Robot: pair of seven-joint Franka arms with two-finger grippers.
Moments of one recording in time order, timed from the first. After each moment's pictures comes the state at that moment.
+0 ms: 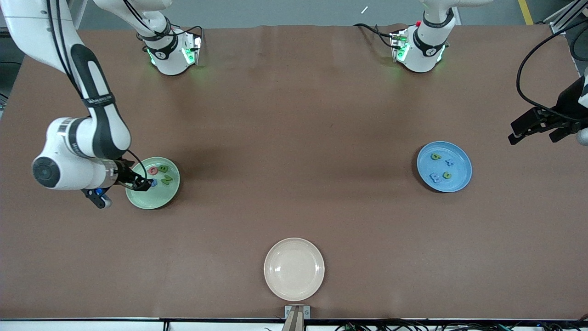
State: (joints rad) left arm -0.04 0.01 0.02 -1.59 -0.03 1.72 -0.08; right arm 0.00 0.42 -0.04 -1.80 0.10 1.86 0.56
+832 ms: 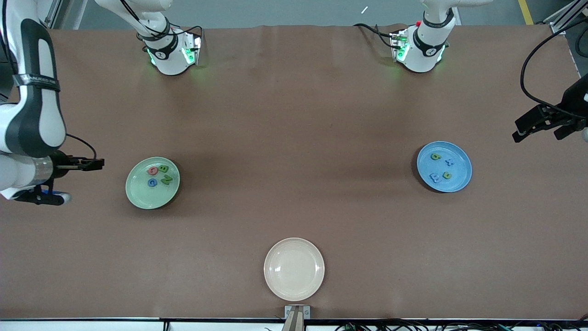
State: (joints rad) left arm -0.03 0.01 0.03 -1.57 -0.01 1.67 -0.05; right arm -0.10 0.42 -0.05 -1.48 -0.05 1.47 -0.03
